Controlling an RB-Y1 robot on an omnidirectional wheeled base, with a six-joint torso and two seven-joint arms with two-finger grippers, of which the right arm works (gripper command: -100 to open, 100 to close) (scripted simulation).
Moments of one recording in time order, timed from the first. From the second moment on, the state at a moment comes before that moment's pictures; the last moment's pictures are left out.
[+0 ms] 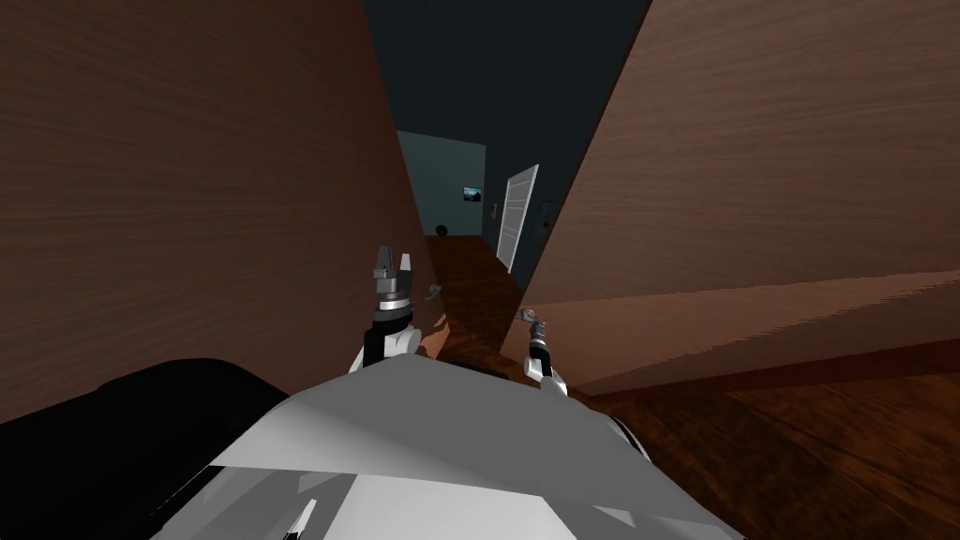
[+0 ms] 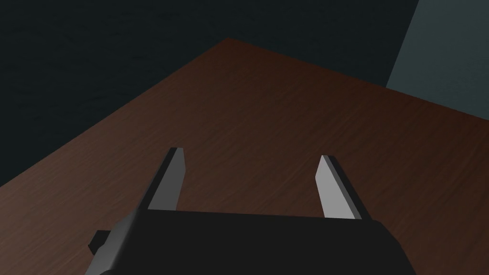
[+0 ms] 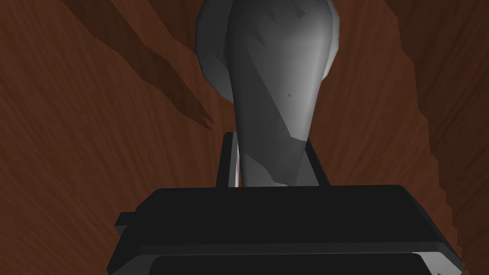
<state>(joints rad) -0.28 -0.11 -0.12 -0.41 -0.20 -0.87 0.05</state>
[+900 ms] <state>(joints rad) -0.28 -0.04 -0.19 -0.44 -0.25 -0.87 0.17</state>
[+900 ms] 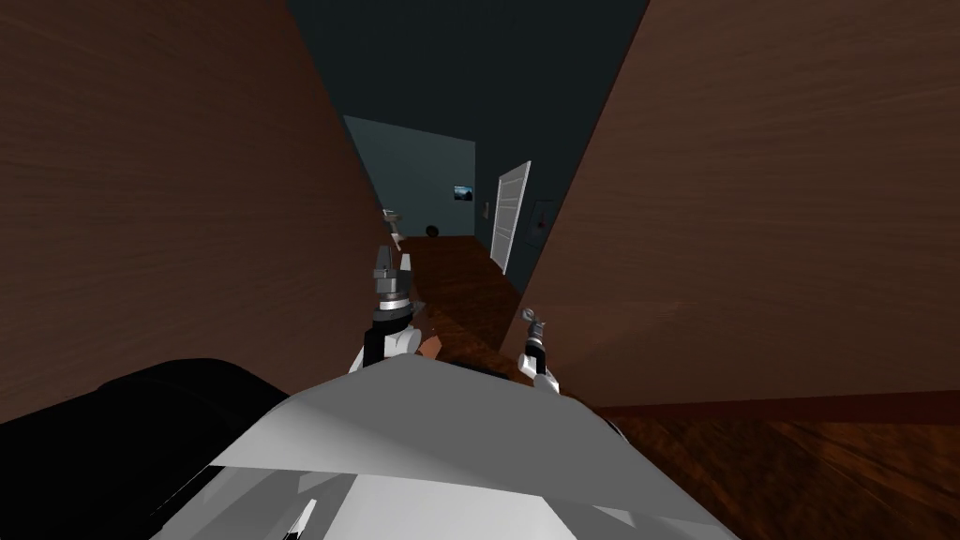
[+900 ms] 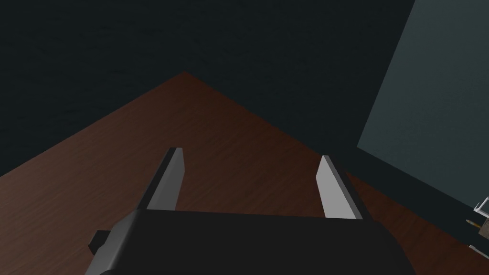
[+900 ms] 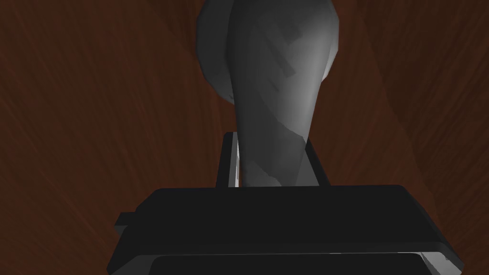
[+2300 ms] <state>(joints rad) -0.30 -0.04 -0.25 -0.42 -0.29 -0.89 0.22</state>
